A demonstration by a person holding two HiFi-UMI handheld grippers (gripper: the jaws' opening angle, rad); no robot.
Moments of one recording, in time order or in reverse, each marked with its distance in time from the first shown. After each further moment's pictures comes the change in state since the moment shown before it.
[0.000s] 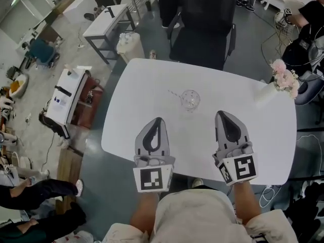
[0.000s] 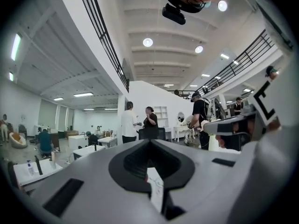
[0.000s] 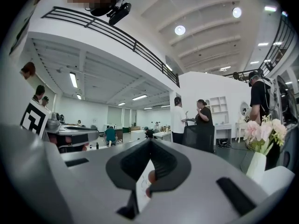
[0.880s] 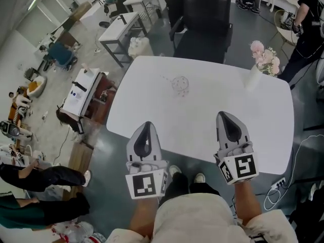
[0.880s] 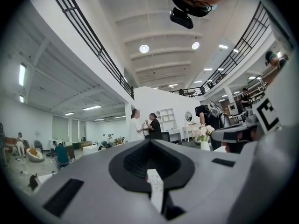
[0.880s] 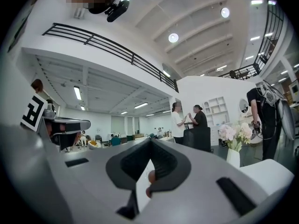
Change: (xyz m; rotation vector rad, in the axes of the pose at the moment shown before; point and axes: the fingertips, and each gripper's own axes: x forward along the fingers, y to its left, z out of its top) left arm -0.138 -0.105 0.065 0.116 -0.041 0.138; right arm -0.164 -0.025 0.014 0.074 -0.087 0.043
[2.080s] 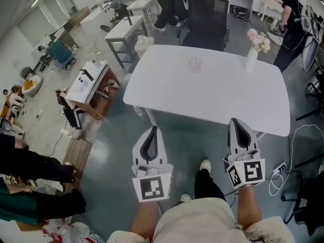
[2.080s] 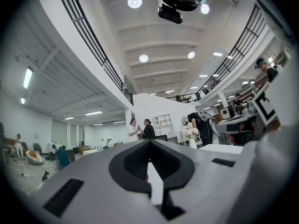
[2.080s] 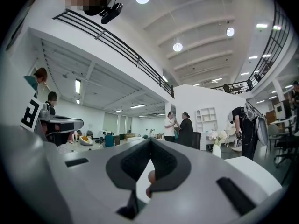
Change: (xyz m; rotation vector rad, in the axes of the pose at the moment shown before) left arm -0.279 0.083 -0.005 -0.020 -0.060 -0.034; right arm -0.198 0.212 0.012 -0.085 -0.013 -0.139
